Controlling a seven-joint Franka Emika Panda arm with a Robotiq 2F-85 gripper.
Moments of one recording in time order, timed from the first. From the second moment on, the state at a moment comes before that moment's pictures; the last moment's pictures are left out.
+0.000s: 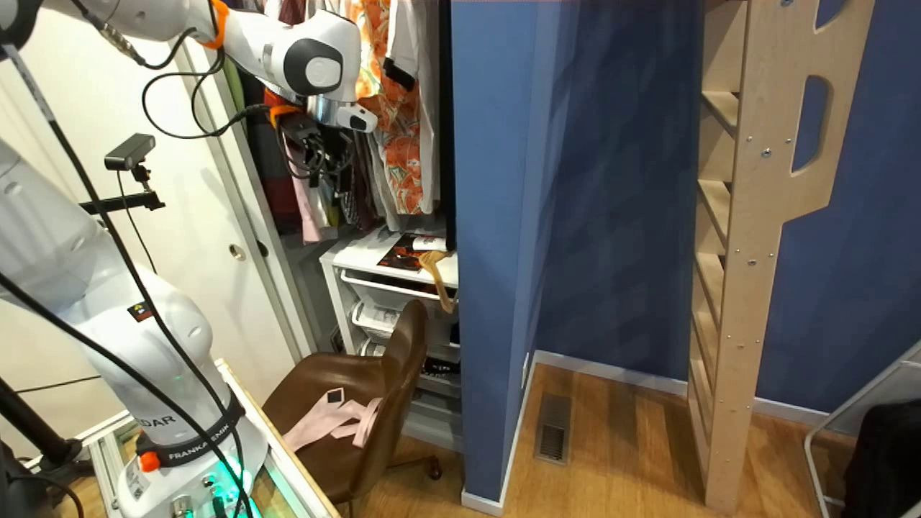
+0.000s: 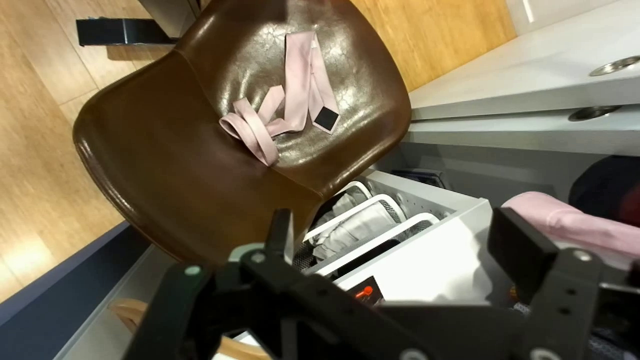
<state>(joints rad) 0.16 -0.28 0.17 -2.27 0.29 1.86 0.24</state>
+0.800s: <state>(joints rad) 0.16 -0.36 0.20 -2.25 0.15 1.91 0.24</state>
